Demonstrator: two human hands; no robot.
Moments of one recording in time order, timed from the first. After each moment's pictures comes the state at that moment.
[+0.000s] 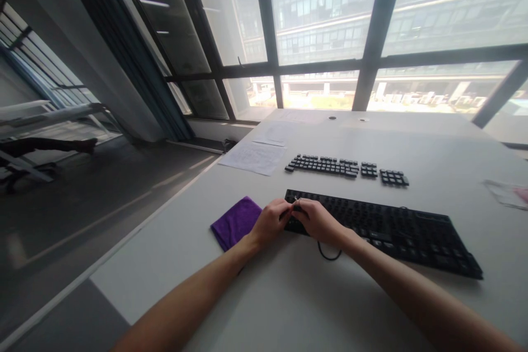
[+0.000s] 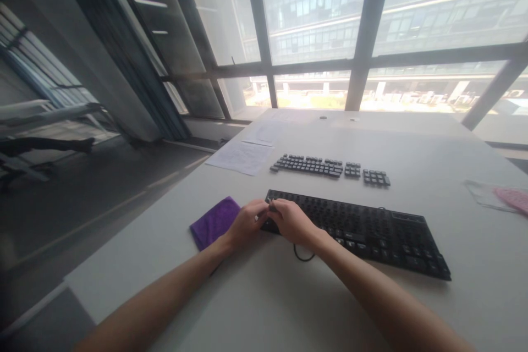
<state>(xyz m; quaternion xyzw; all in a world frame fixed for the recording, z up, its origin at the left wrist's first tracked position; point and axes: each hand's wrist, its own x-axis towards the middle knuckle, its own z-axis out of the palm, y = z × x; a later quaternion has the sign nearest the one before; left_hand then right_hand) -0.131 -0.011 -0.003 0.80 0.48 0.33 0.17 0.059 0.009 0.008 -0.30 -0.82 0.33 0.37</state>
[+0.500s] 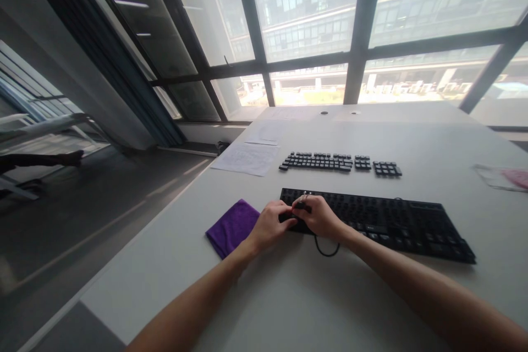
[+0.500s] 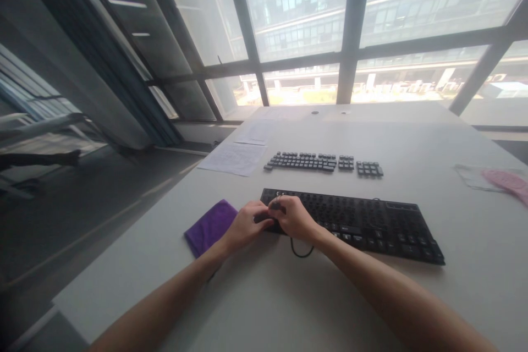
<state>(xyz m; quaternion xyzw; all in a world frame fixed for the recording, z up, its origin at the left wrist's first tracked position) -0.121 -0.014 0.007 0.78 0.50 0.30 0.23 0.066 0.015 -0.003 -0.34 -0.73 0.40 0.42</state>
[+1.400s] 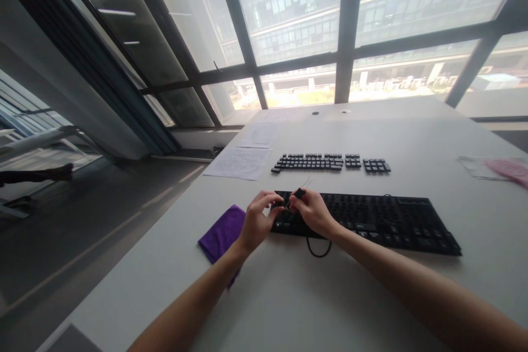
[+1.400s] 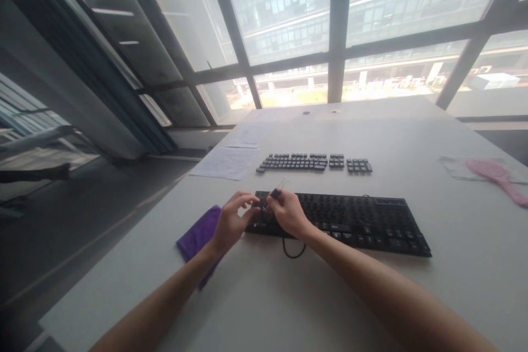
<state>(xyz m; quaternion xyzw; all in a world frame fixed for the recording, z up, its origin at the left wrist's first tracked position) -0.121 0.000 0.020 0.77 0.47 0.41 0.13 0.066 0.020 -0.001 -0.37 -0.61 0.48 0.51</state>
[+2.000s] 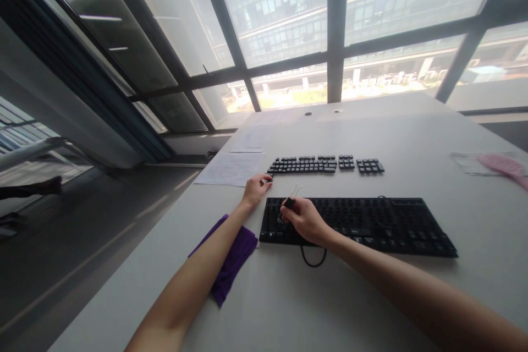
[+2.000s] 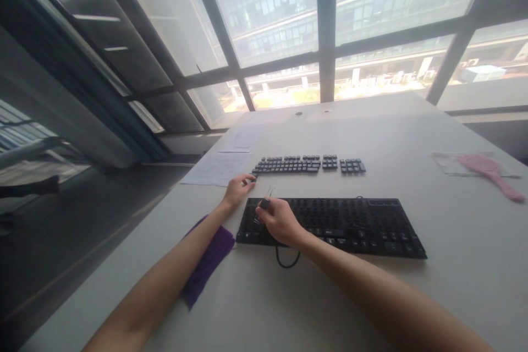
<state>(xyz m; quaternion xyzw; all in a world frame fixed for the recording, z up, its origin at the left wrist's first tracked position) -0.147 0.145 -0.023 0.75 0.56 0.33 0.14 0.066 0.024 -0.008 -0.35 -0.63 0.48 0.49</state>
